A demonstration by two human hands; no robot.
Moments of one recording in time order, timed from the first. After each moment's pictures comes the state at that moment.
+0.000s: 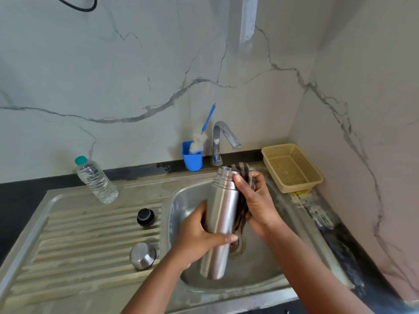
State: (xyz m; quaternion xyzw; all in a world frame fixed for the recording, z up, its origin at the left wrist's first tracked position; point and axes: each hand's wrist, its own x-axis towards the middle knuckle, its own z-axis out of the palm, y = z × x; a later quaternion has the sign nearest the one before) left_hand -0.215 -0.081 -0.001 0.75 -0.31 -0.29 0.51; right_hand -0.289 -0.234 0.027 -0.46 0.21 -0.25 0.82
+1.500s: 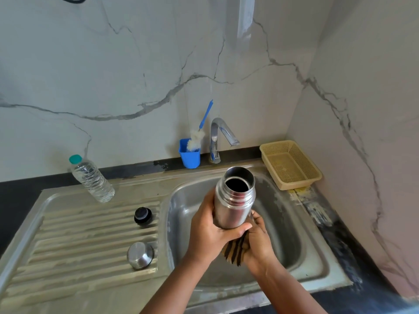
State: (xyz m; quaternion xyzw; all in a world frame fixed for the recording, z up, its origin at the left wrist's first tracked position) left_hand -0.235 -0.113 -0.013 0.69 -0.39 -0.03 0.61; right_hand -0.318 -0.202 -0.047 -0.27 0.37 -0.24 0.86
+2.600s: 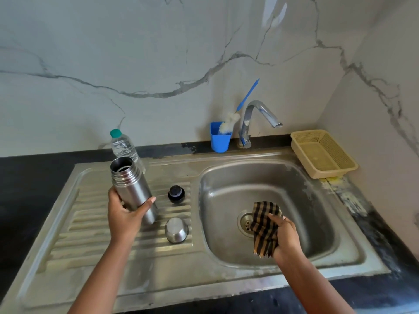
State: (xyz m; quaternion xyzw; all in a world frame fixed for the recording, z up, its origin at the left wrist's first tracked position) left_hand -0.068 0.090 -0.090 0.80 -0.08 0.04 0.59; right_hand -0.304 -0.173 -0.108 -0.31 0.54 -0.24 0.74
